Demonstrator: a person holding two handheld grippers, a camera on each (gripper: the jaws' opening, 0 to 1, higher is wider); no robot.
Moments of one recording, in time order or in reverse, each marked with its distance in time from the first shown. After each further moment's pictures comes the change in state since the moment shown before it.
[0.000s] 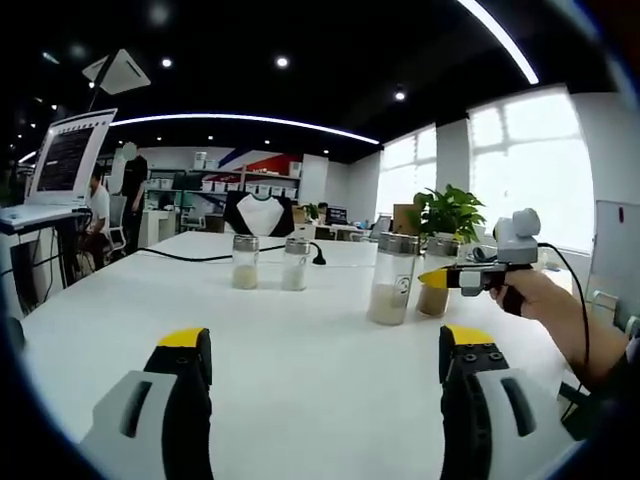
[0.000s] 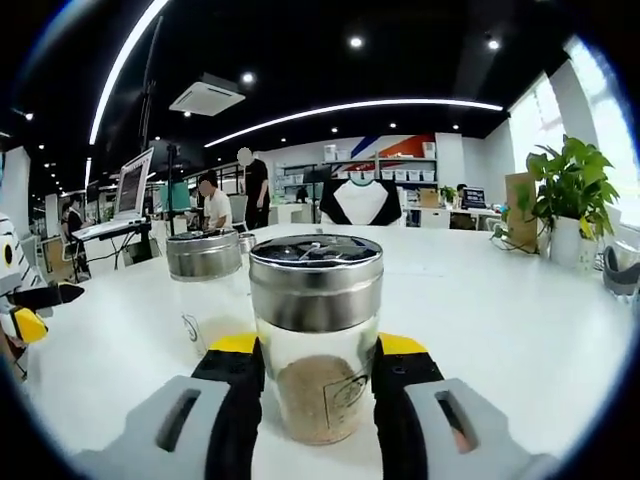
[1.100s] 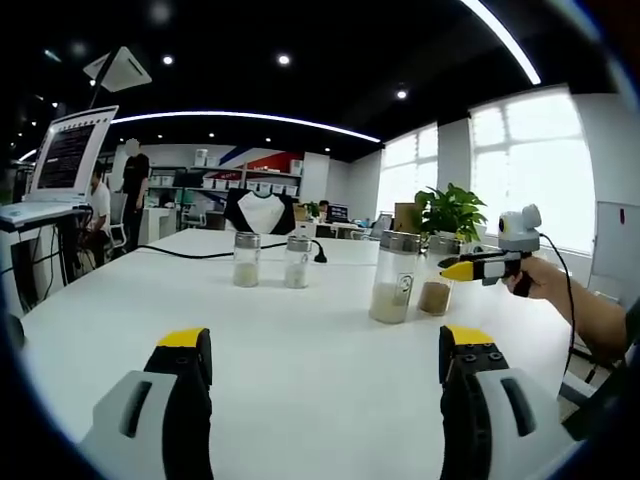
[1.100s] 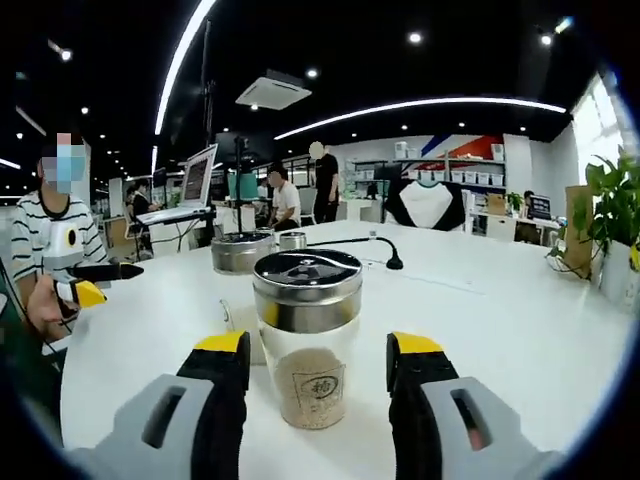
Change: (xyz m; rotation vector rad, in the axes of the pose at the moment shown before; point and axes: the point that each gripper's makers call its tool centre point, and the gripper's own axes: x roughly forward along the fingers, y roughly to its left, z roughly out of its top) left arm -0.001 0.002 -0.001 -0.004 0.006 0.002; right arm -0.020 0.000 0.008 -0.078 0.018 0.370
